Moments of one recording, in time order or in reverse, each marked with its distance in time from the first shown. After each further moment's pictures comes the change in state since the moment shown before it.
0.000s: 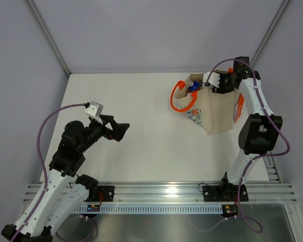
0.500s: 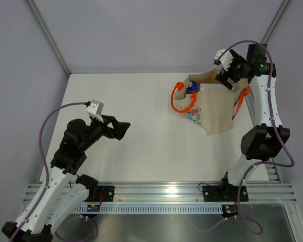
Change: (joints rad) left arm 0.000 0.024 0.000 0.000 -0.015 -0.045; right arm -0.037 -0.065 0.133 -0.123 -0.106 0.251
